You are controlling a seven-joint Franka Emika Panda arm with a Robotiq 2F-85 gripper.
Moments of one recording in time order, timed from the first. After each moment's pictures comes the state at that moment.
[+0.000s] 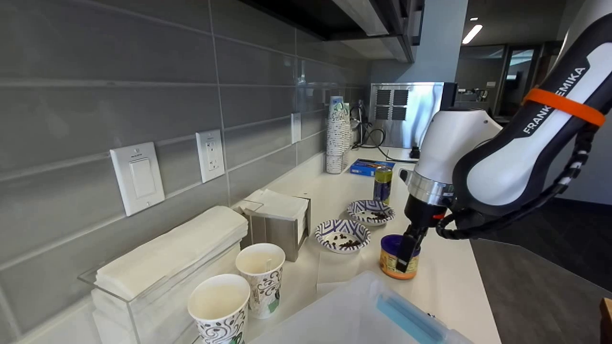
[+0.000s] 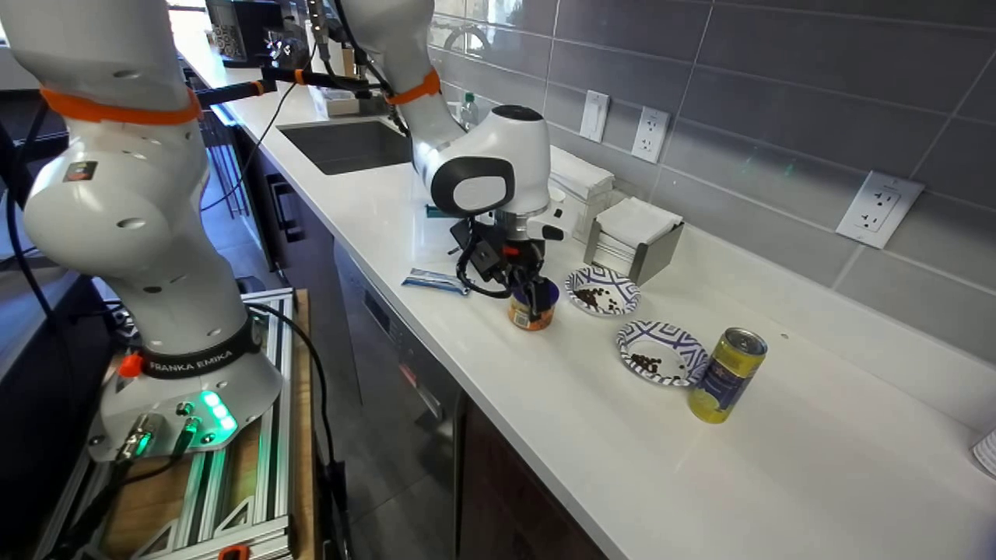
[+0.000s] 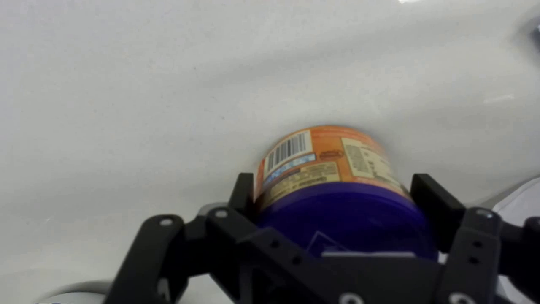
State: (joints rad) arm 0.02 0.11 -0.02 -2.61 0.01 2.89 -0.07
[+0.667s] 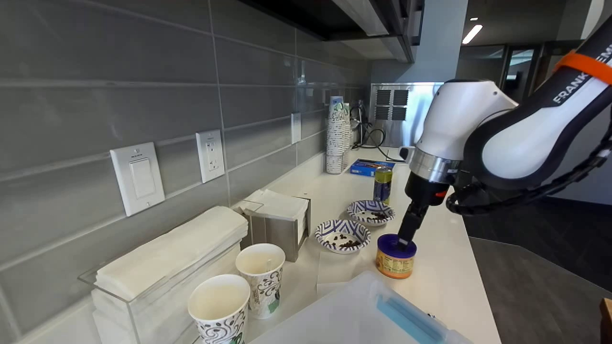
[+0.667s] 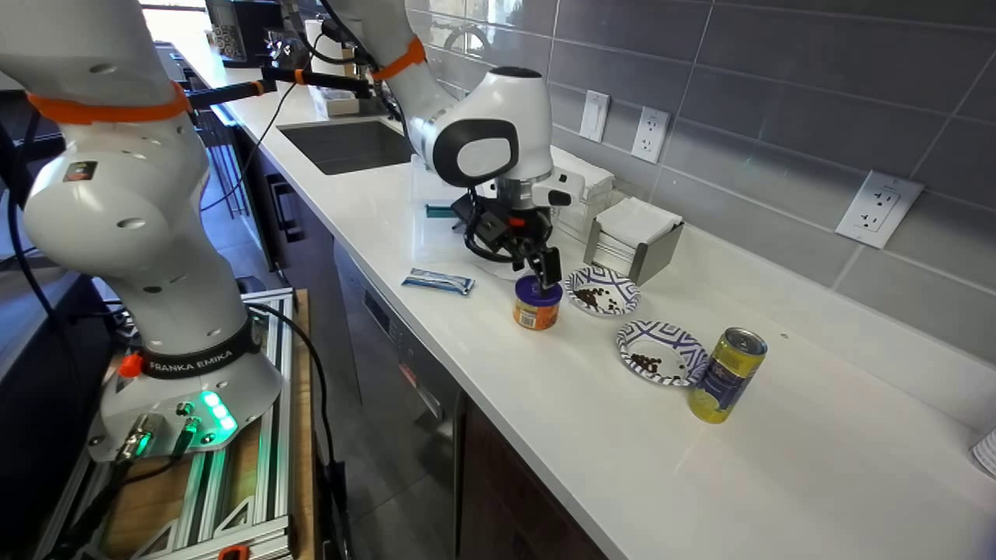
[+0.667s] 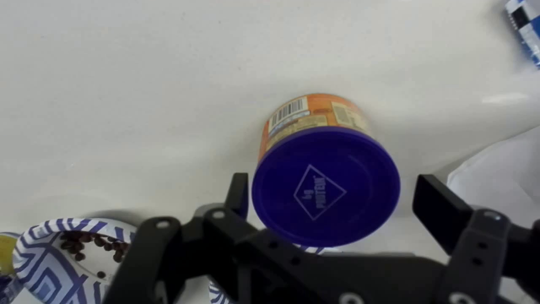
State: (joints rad) arm 0.02 -0.03 -0.02 -2.61 -0.08 2.79 -0.06
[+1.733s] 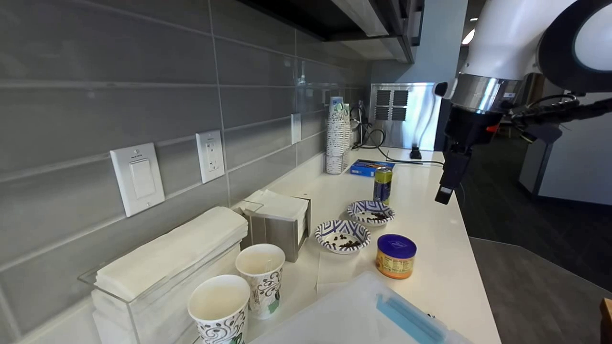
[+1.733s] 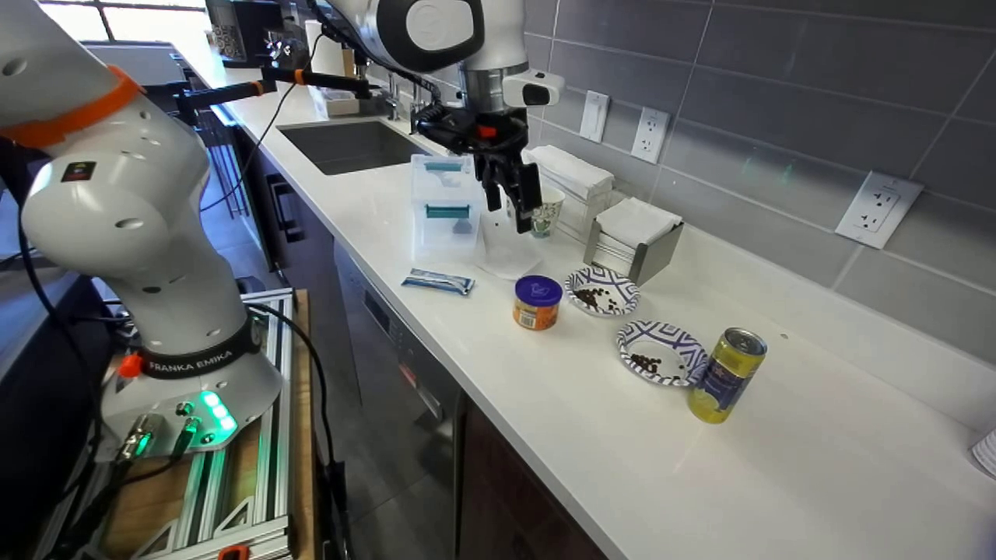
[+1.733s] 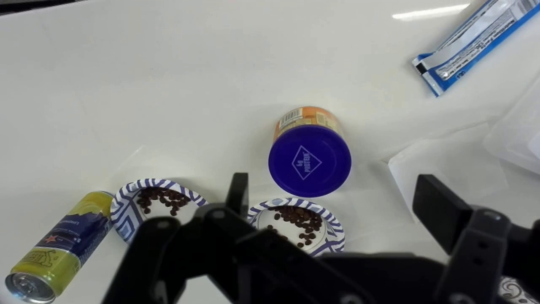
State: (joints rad) arm 0.02 -0.47 0.00 -2.65 -0.11 2.37 -0.06
